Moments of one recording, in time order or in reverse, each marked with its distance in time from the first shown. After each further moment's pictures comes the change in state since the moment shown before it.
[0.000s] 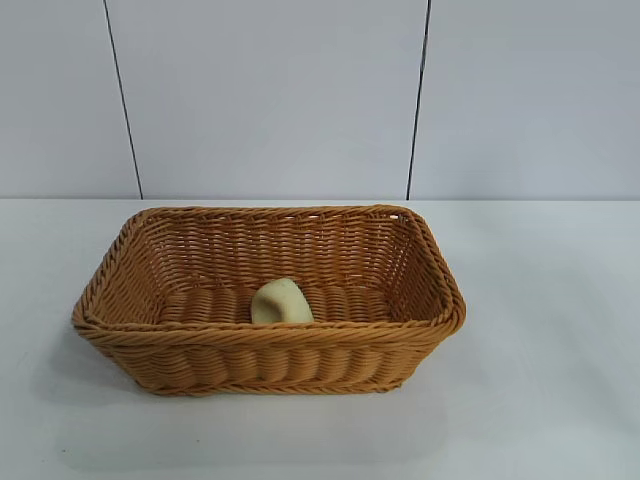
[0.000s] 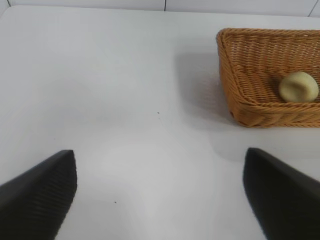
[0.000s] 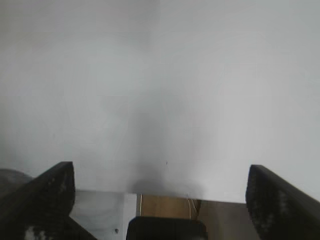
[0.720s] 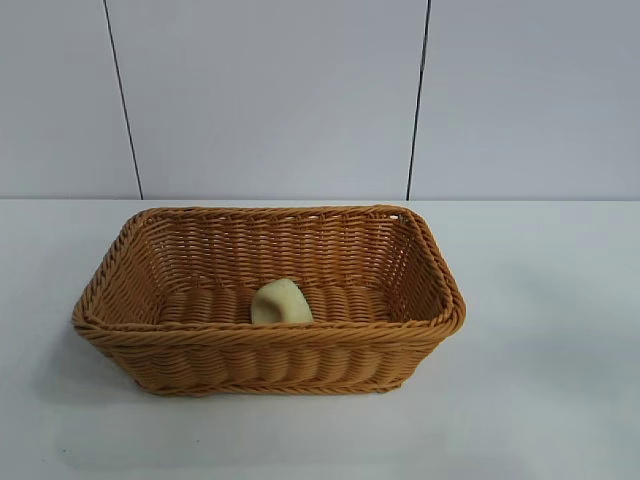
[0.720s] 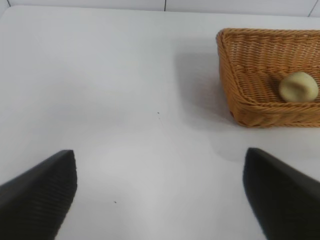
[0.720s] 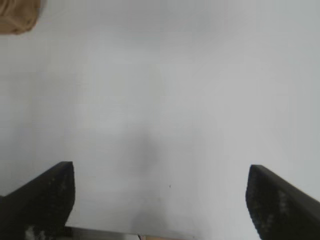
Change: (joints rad) left arm 0.000 0.000 0.000 0.000 0.000 0.000; right arm 0.000 -0.761 0.058 0.009 -0.069 -0.004
